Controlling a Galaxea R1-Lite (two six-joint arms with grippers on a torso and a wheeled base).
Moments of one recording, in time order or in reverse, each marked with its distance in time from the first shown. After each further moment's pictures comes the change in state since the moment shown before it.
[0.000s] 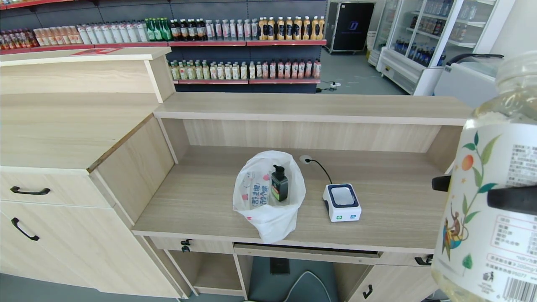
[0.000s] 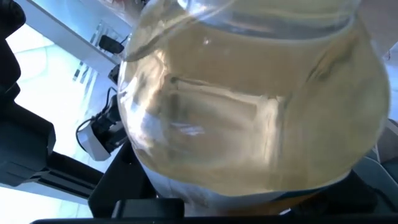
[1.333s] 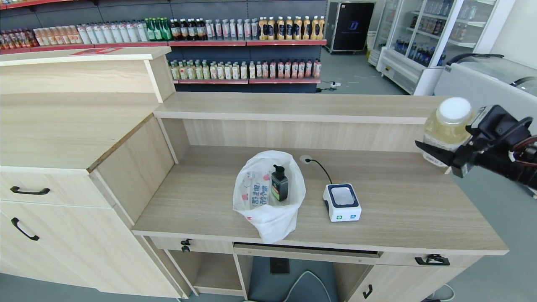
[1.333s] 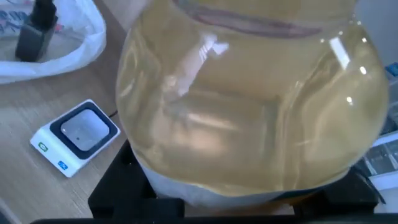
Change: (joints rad) left arm 0.000 0.000 0.000 0.000 0.000 0.000; right arm -0.518 0.474 0.189 -0.843 -0.389 -1.218
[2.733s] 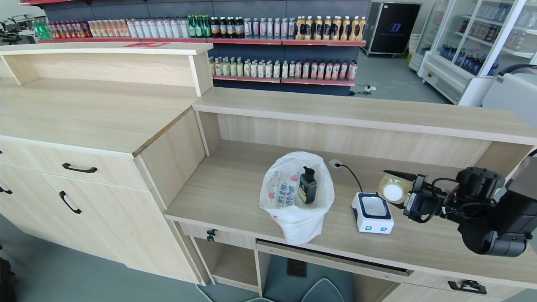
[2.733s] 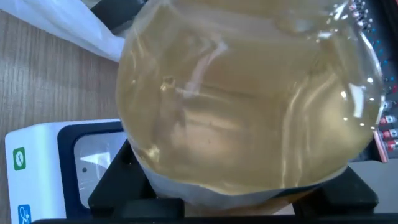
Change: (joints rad) left arm -0.001 0.000 0.000 0.000 0.000 0.000; right arm -0.053 0.686 -0.062 -0.483 0.356 -0.445
